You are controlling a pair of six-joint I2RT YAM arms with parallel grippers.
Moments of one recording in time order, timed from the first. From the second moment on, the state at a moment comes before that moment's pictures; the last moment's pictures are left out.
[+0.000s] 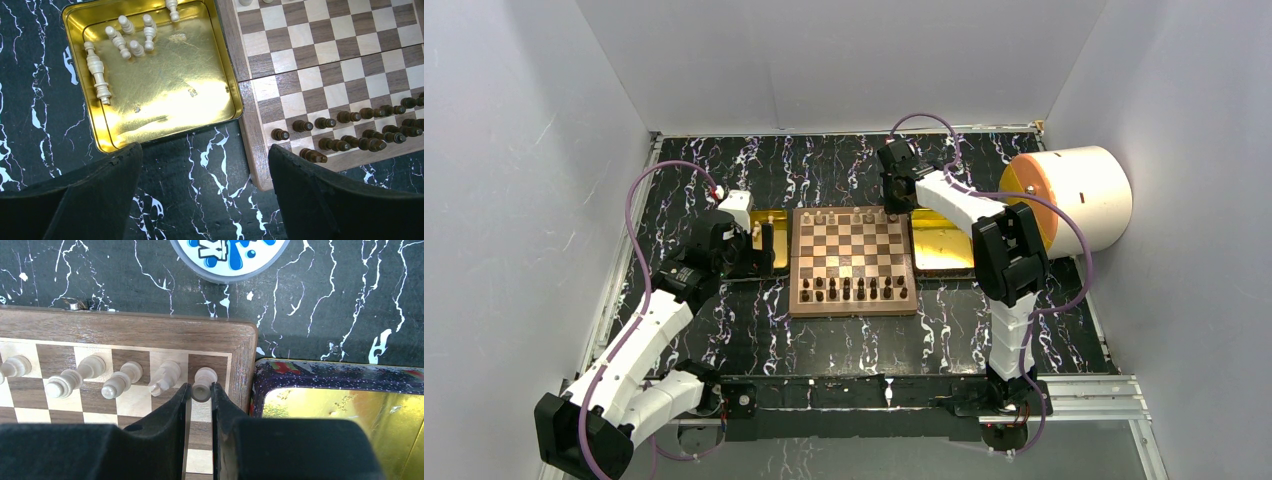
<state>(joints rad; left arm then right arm) -0.38 0.94 0.79 -0.53 -0.09 -0.16 0.52 2.01 1.59 -0.59 0.18 0.36</state>
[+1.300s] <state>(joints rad) -0.38 0.94 0.79 -0.53 -0.09 -0.16 0.52 2.02 1.57 -0.59 0.18 0.36</state>
